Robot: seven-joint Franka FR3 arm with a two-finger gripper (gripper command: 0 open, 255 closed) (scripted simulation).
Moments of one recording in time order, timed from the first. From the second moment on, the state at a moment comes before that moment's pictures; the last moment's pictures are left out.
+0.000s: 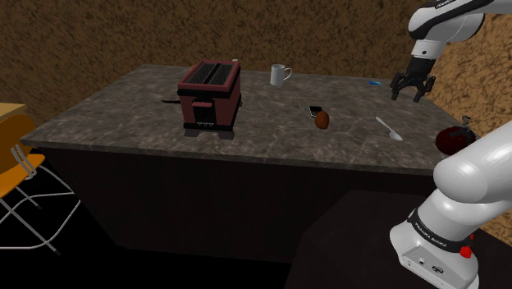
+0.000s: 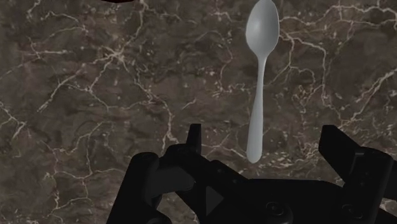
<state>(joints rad) -0.44 -0.17 -0.43 -2.18 -0.05 1.87 -0.14</state>
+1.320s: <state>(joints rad) -0.43 -0.12 -0.45 -2.27 0.05 2.00 -0.20</state>
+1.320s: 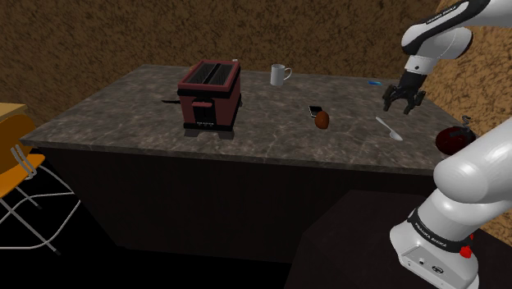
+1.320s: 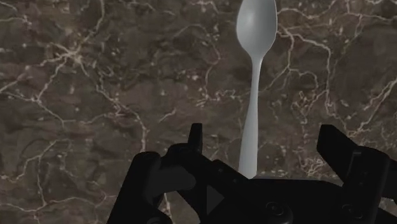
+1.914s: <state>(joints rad) -0.42 -0.07 -0.46 -2.37 0.11 2.14 -0.24</state>
